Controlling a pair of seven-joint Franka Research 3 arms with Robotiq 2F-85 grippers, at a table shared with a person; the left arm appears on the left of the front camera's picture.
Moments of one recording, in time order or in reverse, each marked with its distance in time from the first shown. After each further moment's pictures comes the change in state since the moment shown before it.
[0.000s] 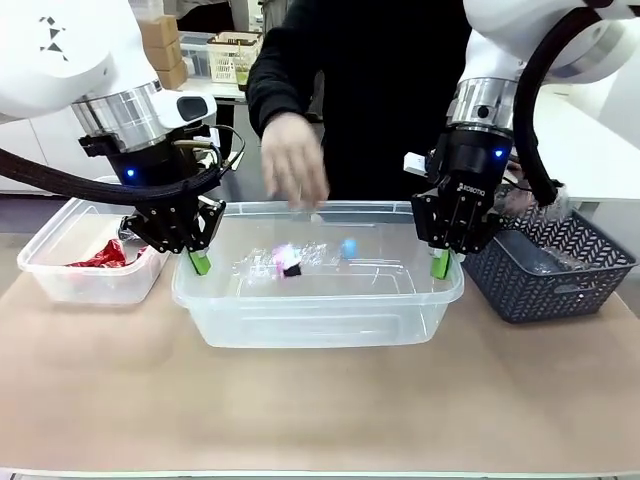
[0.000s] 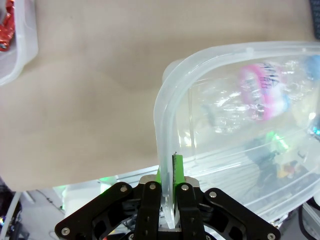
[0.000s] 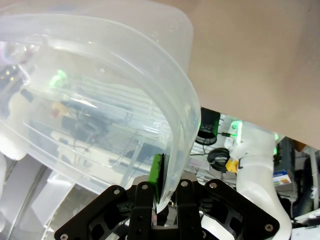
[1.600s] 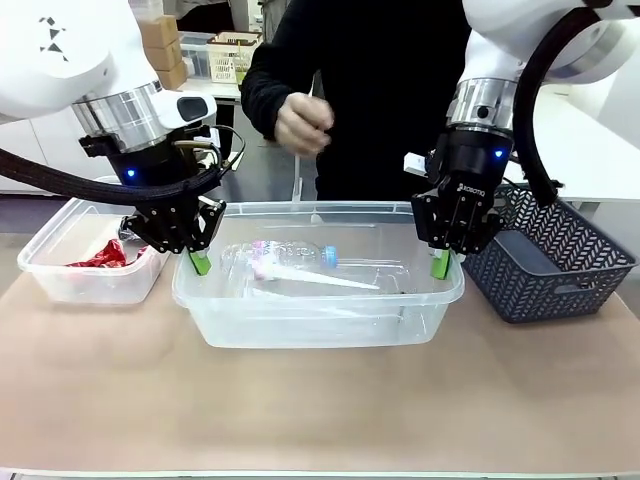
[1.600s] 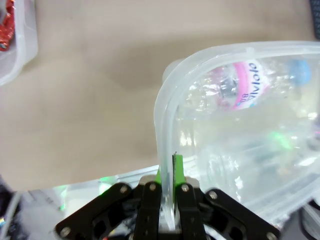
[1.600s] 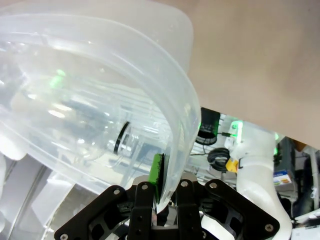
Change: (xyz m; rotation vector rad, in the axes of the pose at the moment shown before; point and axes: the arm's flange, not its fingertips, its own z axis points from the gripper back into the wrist) left arm 0.000 0.000 0.000 0.000 0.000 0.000; right arm 0.000 0.000 0.000 0.000 0.000 -0.001
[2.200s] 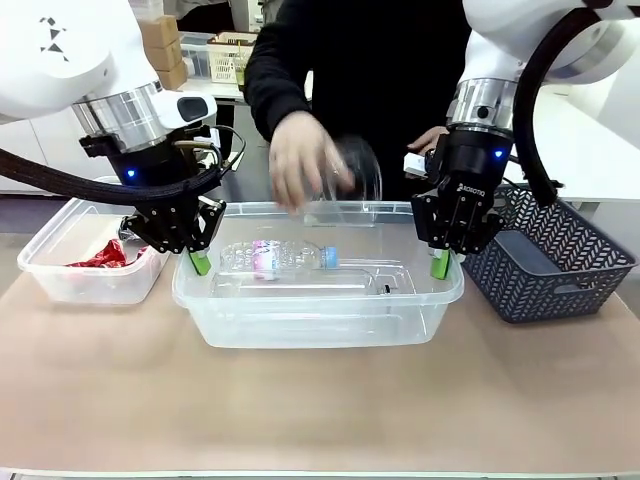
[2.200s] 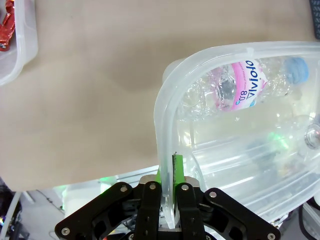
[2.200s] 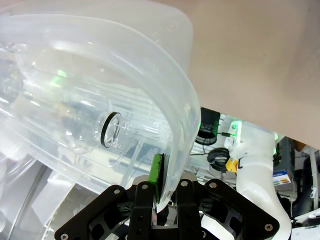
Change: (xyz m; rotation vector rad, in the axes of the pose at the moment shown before) left arm 0.000 0.000 0.000 0.000 0.000 0.000; right arm 0.000 0.000 0.000 0.000 0.000 0.000
